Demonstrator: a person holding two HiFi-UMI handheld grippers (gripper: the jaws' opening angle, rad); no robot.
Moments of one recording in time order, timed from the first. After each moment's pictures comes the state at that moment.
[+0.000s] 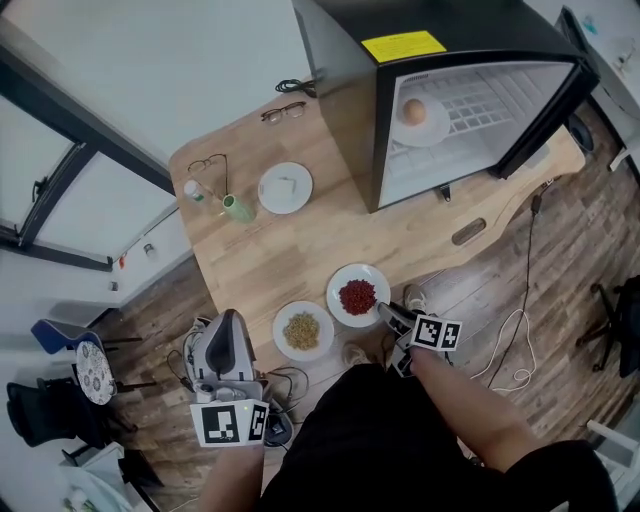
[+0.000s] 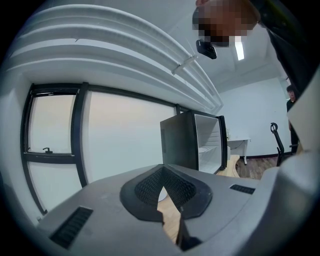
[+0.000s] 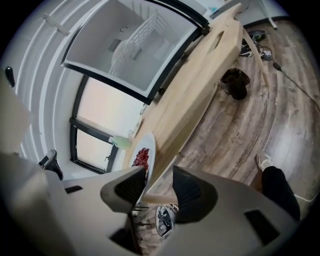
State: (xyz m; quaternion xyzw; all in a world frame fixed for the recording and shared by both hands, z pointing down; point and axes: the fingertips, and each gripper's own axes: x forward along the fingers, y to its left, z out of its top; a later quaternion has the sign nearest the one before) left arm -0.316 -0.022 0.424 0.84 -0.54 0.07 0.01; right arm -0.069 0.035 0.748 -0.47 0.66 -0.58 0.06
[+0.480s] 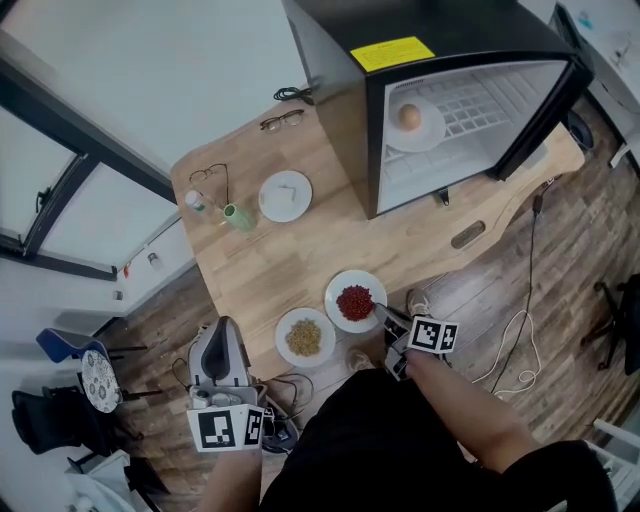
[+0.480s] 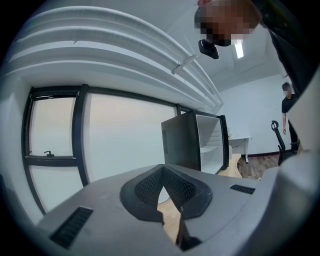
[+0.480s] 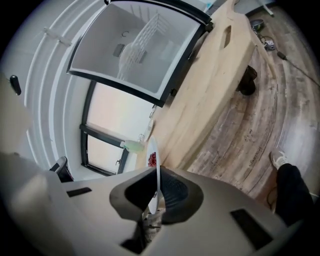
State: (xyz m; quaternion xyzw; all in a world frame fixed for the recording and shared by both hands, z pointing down) left arm -0.324 -0.024 0.419 0.84 -0.54 0.08 0.00; right arm -0.090 0.018 0.720 -0.44 0.68 -0.58 0.10
